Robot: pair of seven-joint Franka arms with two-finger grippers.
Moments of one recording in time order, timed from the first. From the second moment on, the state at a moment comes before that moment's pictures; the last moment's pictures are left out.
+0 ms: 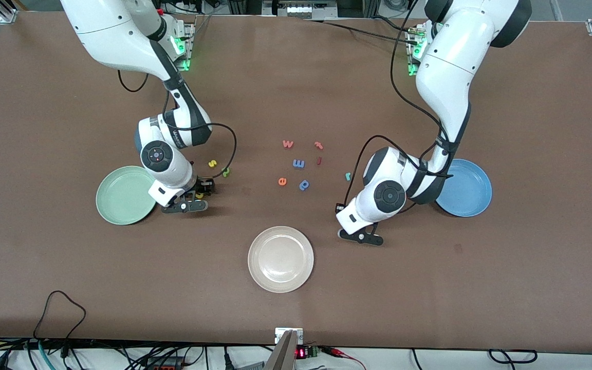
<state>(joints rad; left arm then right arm) -0.41 0.89 -0.07 -1.39 -0.12 2.22 -0.22 0.42 0.58 -0.07 -1.95 0.00 2.48 0.23</state>
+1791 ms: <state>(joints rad) 0.06 0.64 -0.04 -1.67 0.00 1.93 -0.01 0.36 0.52 -0.10 -1.93 0.00 2.39 0.18</state>
